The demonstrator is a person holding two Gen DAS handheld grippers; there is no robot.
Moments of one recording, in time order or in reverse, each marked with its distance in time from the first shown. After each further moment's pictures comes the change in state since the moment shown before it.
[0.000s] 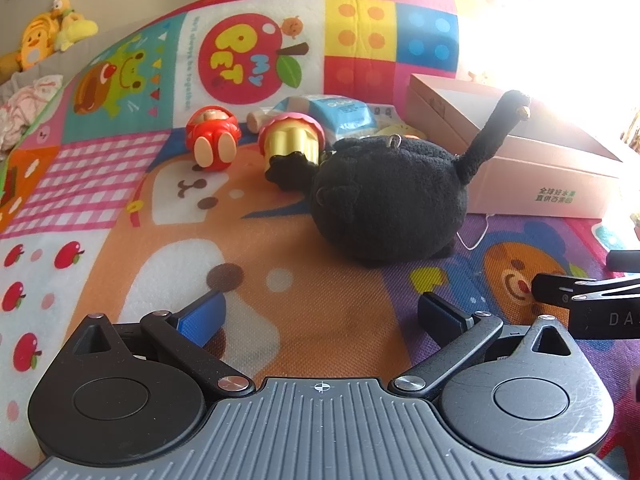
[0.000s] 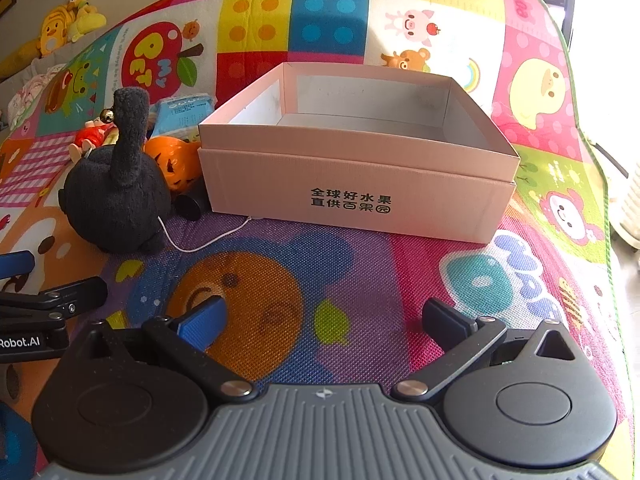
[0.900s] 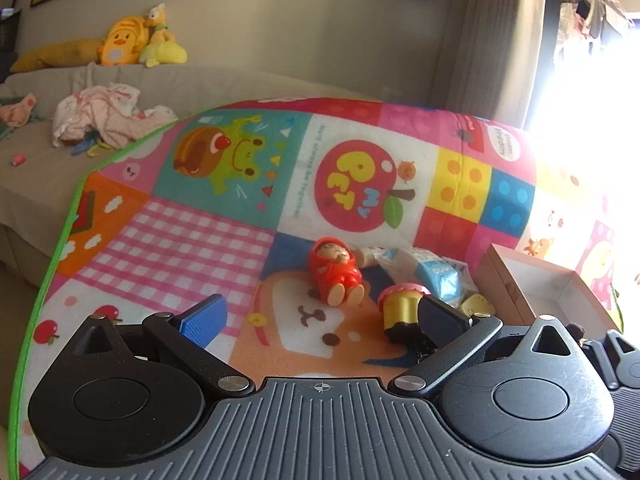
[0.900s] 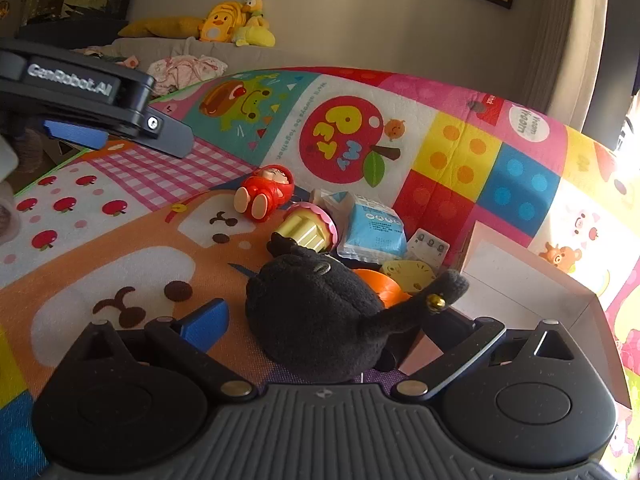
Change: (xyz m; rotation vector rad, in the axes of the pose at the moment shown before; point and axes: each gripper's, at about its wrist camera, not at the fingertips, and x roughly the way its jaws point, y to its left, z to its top) left arm -0.061 0.111 0.047 -0.276 -0.257 0.036; right arm -0.003 0.129 0.035 -0.441 -0.253 0.195
